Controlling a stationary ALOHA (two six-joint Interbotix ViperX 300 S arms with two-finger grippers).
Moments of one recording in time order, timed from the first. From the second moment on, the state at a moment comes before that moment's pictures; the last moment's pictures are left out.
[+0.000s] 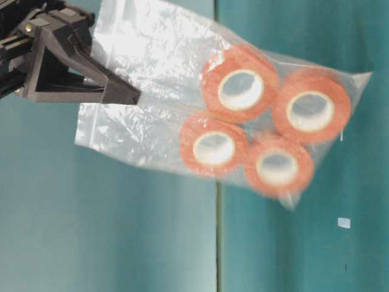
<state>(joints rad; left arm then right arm) 0.02 -0.66 1.03 0.01 -0.08 -0.13 -0.20 -0.08 0.28 0.34 0.90 0.21</state>
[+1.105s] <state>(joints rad) 0.03 -0.66 1.03 0.01 -0.12 -0.14 -0.22 0.03 0.15 0.33 1.02 -0.09</state>
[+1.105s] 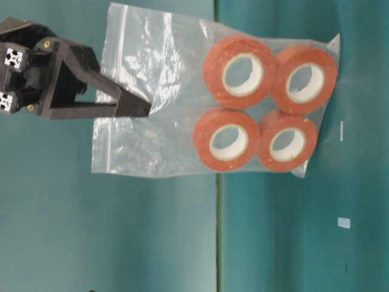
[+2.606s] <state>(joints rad) 0.05 -0.60 1.12 0.01 -0.19 -0.13 -0.17 0.08 0.10 0.30 1.03 -0.31</state>
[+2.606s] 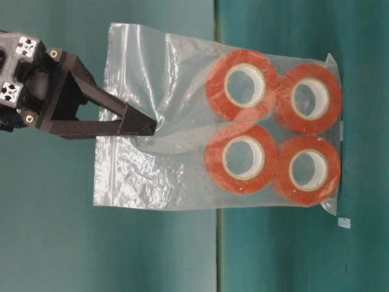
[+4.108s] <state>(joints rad) 0.05 0.09 0.91 0.01 -0.56 -0.14 -0.15 0.08 0.11 0.30 1.02 -0.31</state>
